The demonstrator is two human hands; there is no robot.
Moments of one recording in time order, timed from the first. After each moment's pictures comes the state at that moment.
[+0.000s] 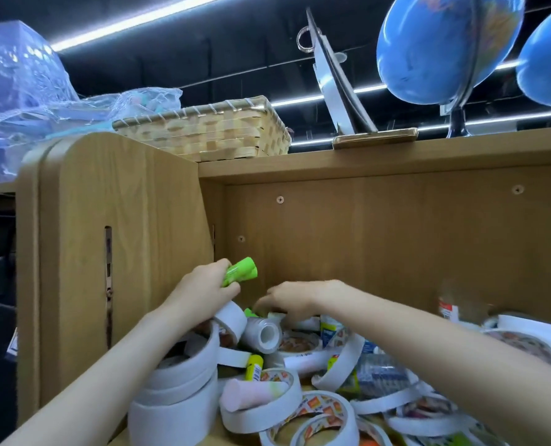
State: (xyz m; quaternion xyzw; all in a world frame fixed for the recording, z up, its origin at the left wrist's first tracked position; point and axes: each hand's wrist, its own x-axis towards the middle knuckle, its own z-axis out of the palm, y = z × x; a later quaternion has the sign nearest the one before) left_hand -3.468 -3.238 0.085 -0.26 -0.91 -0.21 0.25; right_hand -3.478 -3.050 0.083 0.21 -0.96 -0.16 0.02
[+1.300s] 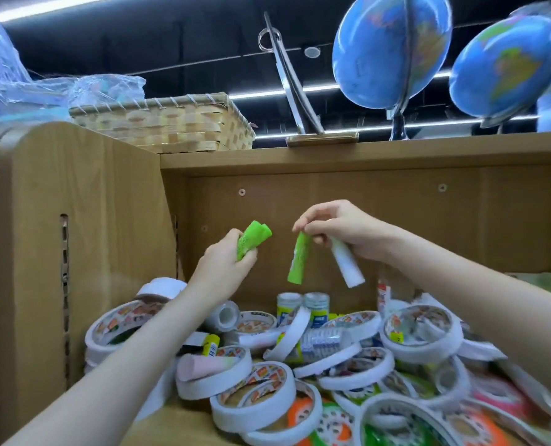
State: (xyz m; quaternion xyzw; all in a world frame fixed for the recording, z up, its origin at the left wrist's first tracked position) left_hand -3.418 -3.170 0.090 -0.35 -0.81 -0.39 0.28; right_hand -3.347 -2.972 0.145 0.16 -0.84 0.48 0.21
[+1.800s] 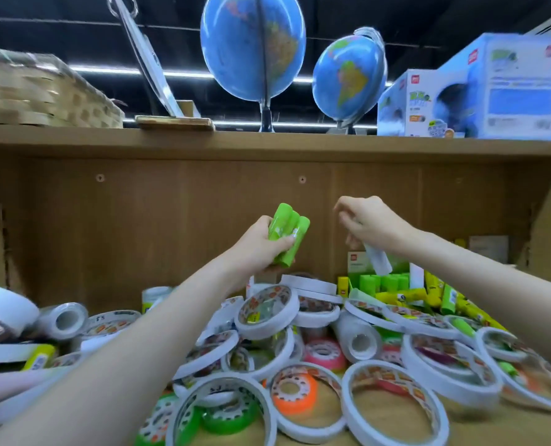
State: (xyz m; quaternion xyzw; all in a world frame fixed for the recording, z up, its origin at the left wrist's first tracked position) left_hand -3.313 -2.979 0.101 -0.48 -0.64 -0.59 -0.11; right_hand -3.191 -2.815 0.133 -0.12 -0.92 0.03 0.38
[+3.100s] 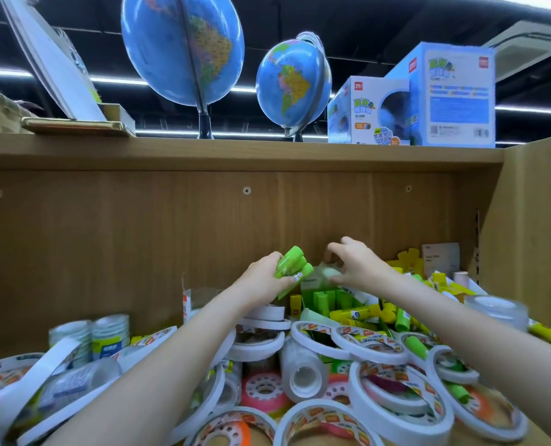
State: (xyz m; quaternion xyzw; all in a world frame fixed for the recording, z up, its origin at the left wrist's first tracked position) left_hand -3.302 -2.877 0.083 -0.55 -0.76 -0.33 0.03; right_hand -3.179 -2.719 0.087 -0.19 -0.93 -0.03 0.30
